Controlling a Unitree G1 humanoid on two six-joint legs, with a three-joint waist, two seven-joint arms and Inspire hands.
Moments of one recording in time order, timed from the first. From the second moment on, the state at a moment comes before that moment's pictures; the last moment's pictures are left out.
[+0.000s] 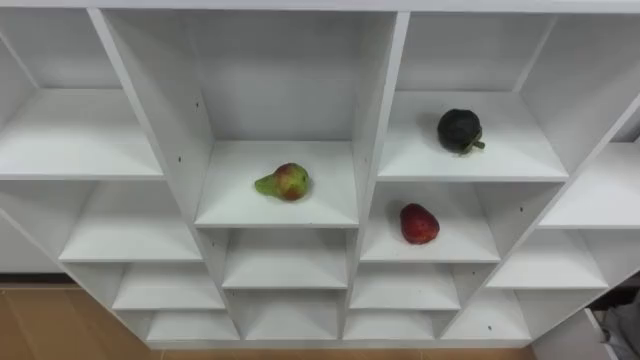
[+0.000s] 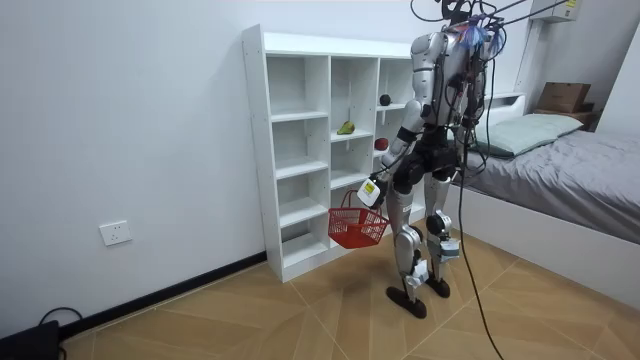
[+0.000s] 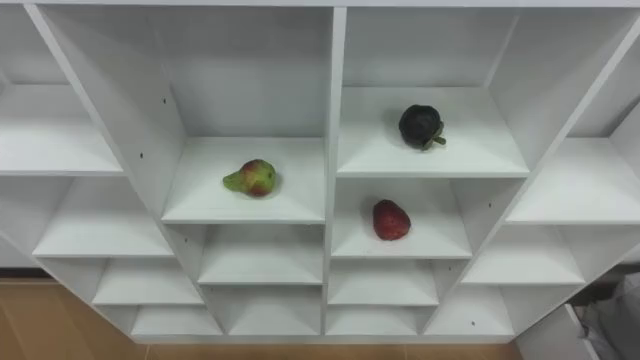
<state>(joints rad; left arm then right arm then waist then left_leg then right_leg) 0.23 0.16 0.08 1.08 0.03 -0.05 0.10 0.14 -0.21 0.10 1.29 0.62 -0.02 0.23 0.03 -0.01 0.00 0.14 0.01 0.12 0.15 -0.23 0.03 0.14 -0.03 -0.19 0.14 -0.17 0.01</state>
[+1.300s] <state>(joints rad) 0.23 0.16 0.08 1.08 0.03 -0.06 0.09 0.17 -0.22 -0.02 1.11 0.66 -0.07 0.04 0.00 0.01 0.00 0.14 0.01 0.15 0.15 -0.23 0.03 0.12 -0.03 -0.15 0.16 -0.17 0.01</state>
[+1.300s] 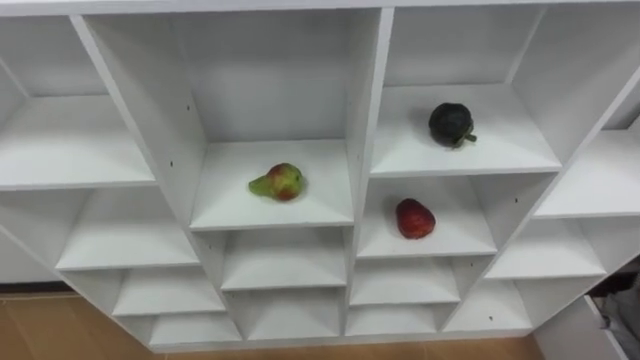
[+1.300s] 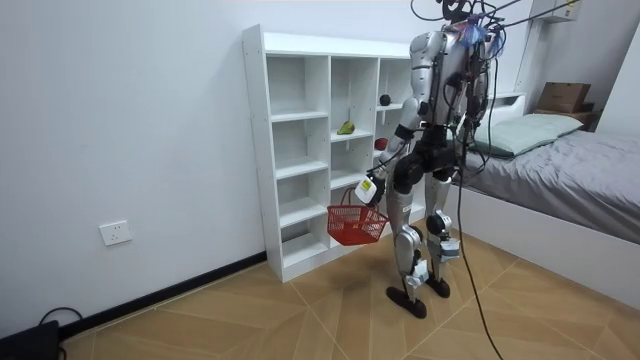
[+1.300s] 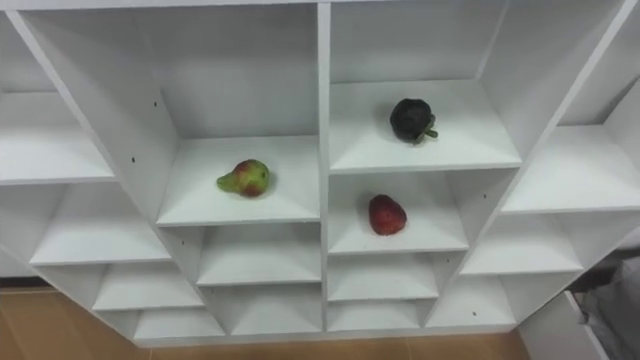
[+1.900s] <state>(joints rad) 0.22 0.18 0.07 1.08 0.00 -0.10 0.11 0.15 -0.23 -0.08 0.73 0.57 -0.16 -0.33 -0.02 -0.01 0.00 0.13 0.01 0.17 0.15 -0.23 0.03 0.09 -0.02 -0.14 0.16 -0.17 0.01</state>
